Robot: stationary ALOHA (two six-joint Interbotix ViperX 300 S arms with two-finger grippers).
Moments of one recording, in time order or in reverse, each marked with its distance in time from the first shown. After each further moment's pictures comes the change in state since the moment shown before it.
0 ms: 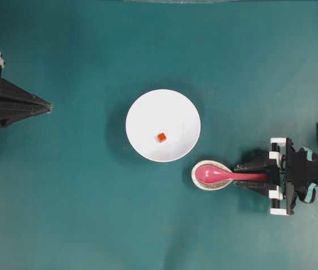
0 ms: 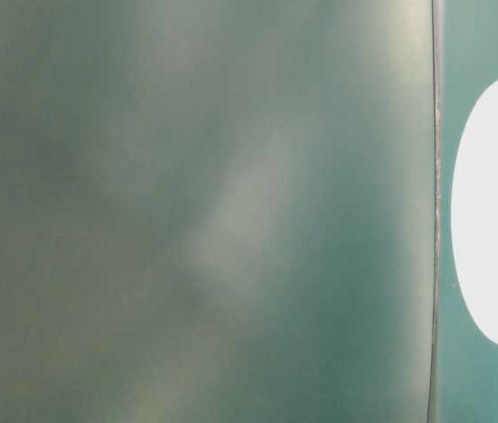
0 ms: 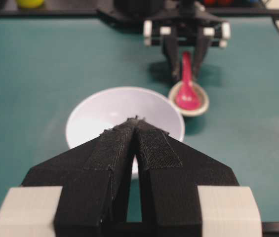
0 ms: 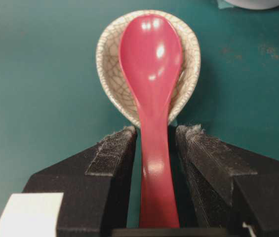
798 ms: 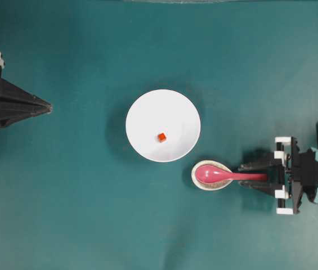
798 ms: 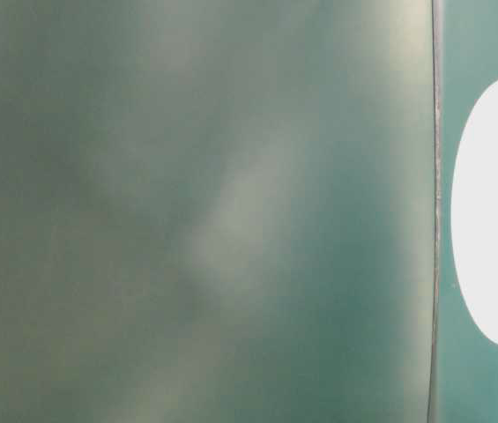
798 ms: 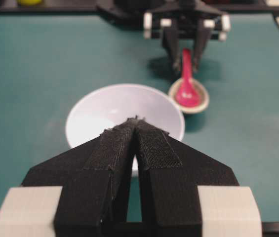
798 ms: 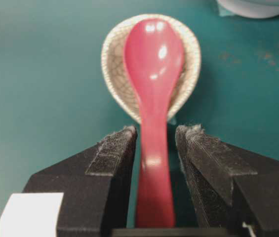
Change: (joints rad) left arm 0.000 0.000 0.000 0.000 0.009 0.000; right arm 0.034 -0.011 0.038 0.011 -0.054 0.000
